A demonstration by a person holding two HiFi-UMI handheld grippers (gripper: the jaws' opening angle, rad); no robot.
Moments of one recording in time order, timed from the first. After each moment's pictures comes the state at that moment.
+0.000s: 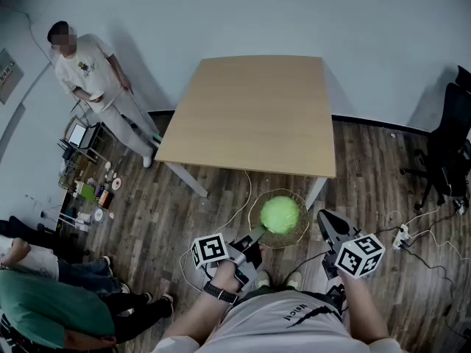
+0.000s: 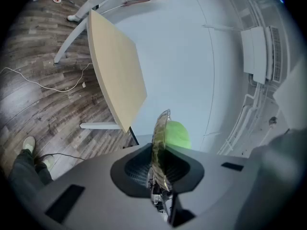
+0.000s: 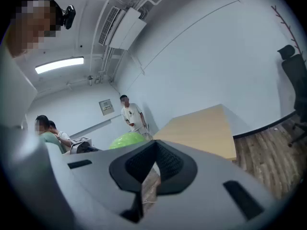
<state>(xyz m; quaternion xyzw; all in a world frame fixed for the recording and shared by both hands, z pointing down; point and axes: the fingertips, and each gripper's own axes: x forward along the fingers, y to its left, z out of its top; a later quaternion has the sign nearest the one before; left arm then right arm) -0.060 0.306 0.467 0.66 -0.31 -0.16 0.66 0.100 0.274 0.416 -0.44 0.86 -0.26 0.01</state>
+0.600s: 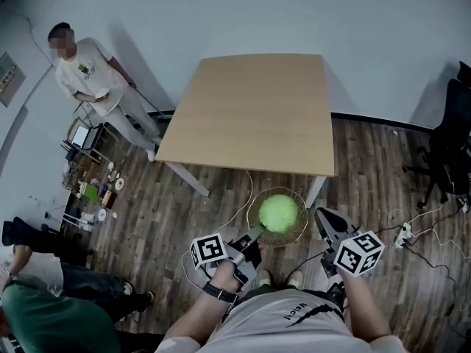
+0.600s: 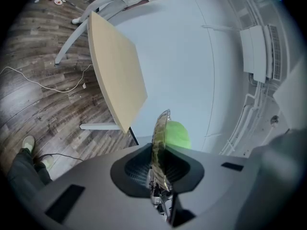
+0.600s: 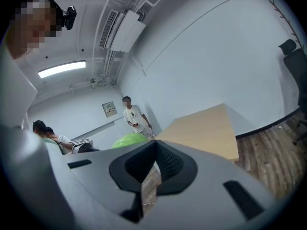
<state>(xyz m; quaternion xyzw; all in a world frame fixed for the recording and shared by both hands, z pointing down) -0.047 0.308 0.466 0.66 -0.32 -0.16 0.66 0.109 0.274 0.417 -0.43 0.87 -0.26 0.02</state>
